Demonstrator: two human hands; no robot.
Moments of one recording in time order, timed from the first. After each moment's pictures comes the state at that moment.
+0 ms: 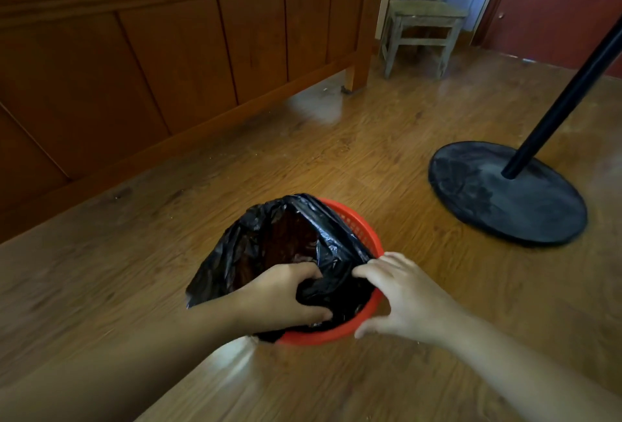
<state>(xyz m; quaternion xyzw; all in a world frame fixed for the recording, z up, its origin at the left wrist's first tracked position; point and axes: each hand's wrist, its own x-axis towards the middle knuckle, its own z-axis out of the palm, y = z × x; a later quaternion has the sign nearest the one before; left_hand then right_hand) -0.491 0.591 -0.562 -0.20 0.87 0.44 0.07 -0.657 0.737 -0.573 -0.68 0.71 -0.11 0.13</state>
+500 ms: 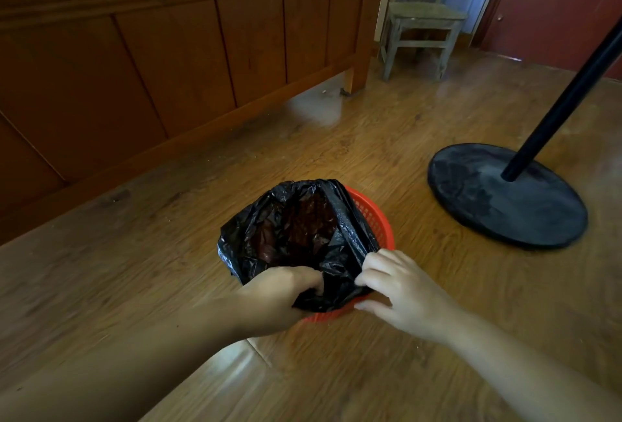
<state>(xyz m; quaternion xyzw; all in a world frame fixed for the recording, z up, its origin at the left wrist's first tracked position) -0.496 0.584 -0.573 -0.11 0.95 0.28 0.04 -0.669 0.732 -0.578 -0.72 0.67 -0.17 0.02</state>
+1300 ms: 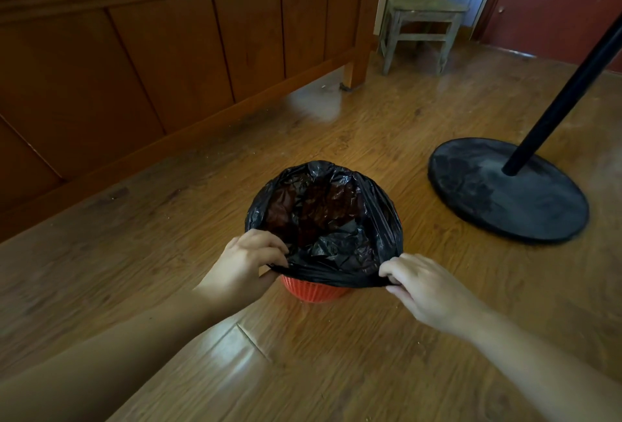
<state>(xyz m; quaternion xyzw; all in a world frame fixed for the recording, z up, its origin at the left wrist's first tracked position) -0.472 0.556 -0.580 -0.17 0.95 0.20 -0.17 -0.695 0.752 -0.593 -0.69 0.70 -0.16 0.04</state>
